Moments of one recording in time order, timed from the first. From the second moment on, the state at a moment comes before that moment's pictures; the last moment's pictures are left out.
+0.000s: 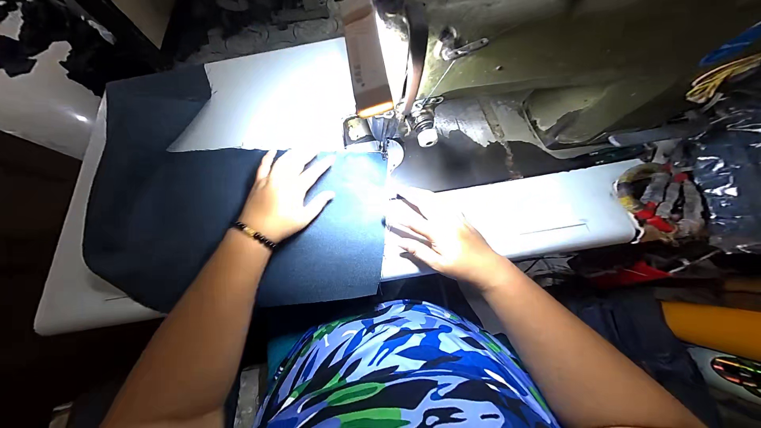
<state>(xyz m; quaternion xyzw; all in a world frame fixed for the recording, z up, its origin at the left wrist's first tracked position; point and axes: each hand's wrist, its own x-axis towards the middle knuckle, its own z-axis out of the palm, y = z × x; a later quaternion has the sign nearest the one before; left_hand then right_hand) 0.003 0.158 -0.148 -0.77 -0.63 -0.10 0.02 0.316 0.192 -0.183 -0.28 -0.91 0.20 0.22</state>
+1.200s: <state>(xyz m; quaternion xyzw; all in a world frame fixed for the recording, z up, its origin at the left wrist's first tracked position) 0.081 0.199 -0.173 -0.77 -0.55 -0.29 -0.12 0.307 0.270 -0.182 -0.39 -0.82 0.21 0.36</state>
